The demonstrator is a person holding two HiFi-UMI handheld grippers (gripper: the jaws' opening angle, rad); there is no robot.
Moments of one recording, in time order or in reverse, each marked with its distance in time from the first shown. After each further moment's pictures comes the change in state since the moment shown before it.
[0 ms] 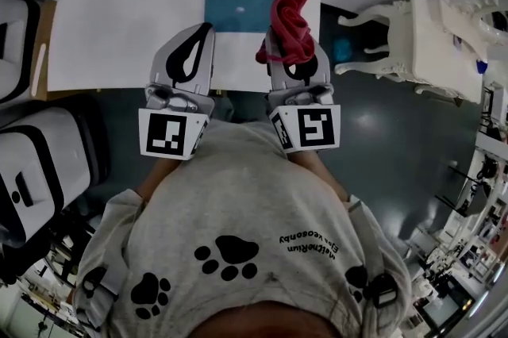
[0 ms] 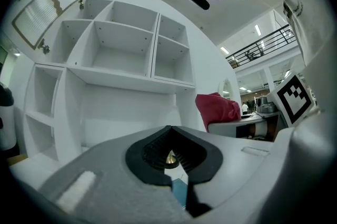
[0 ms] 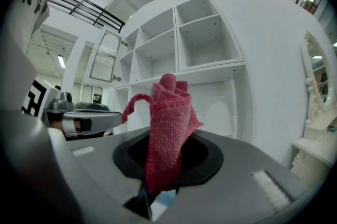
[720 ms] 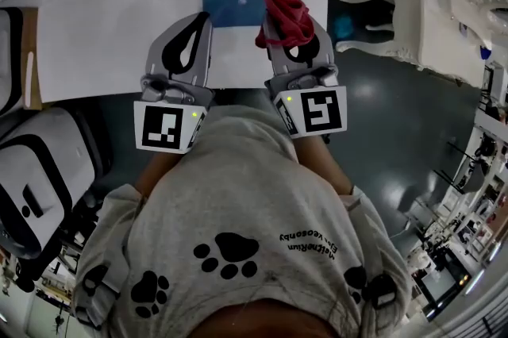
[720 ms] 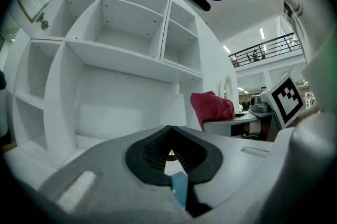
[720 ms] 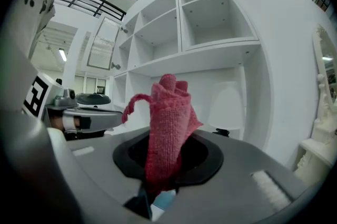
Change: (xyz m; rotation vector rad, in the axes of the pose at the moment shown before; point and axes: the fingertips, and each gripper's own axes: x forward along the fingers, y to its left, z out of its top) left arm 0.041 0.037 -0.042 -0.068 0.072 -0.048; right arm 0.061 -0.009 -0.036 -0.026 0.105 0.048
